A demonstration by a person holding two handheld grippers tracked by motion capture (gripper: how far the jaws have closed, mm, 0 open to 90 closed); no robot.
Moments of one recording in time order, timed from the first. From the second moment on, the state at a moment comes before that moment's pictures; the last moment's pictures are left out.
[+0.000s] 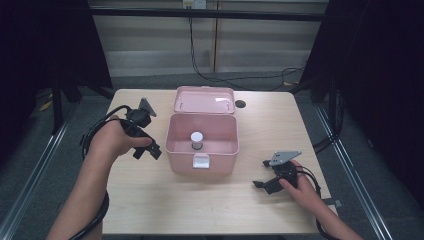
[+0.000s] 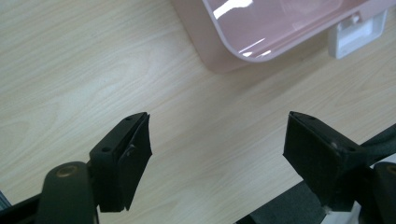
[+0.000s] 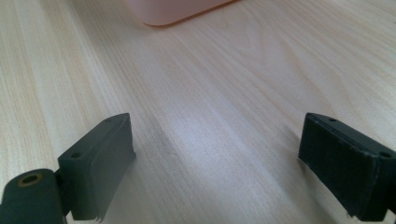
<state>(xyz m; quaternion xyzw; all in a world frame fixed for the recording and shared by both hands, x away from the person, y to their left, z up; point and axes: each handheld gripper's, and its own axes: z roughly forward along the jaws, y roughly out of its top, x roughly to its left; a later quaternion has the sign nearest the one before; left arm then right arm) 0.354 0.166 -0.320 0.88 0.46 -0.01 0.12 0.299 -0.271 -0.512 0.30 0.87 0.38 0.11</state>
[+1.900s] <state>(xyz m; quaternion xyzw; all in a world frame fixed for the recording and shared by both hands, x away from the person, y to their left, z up) 0.313 0.180 -0.477 0.90 0.39 0.01 0.20 0.299 -0.271 -0.512 0.30 0.87 0.37 0.11</state>
